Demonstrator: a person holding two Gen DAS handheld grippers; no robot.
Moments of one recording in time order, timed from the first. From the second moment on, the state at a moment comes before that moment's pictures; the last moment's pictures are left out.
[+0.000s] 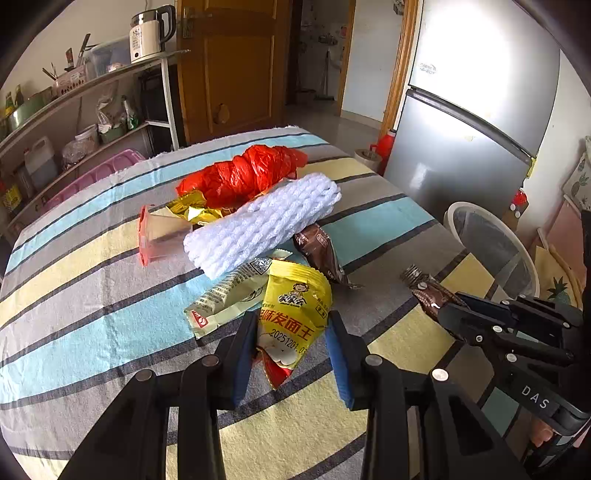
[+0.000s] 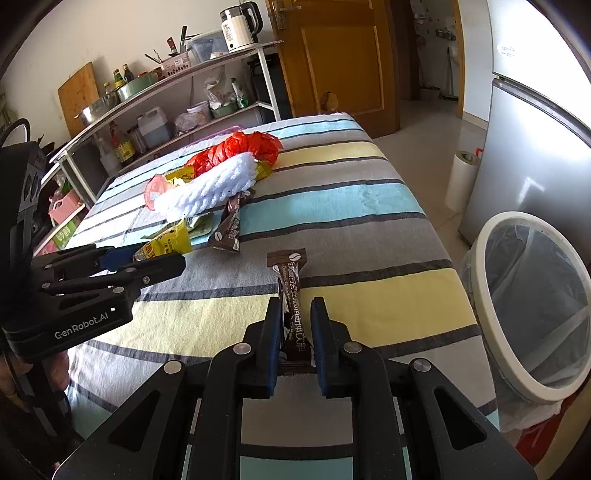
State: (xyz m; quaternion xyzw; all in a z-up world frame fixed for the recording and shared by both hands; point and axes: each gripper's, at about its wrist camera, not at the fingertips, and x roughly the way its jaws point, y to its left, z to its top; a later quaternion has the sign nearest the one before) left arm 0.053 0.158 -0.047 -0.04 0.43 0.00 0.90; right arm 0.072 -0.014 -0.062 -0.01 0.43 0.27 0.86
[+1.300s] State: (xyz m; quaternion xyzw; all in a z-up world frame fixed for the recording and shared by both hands) left arm 0.093 -0.001 0.011 0.01 0.38 -0.13 0.92; right arm 0.076 -0.172 -0.002 0.05 0.35 0.14 0.93
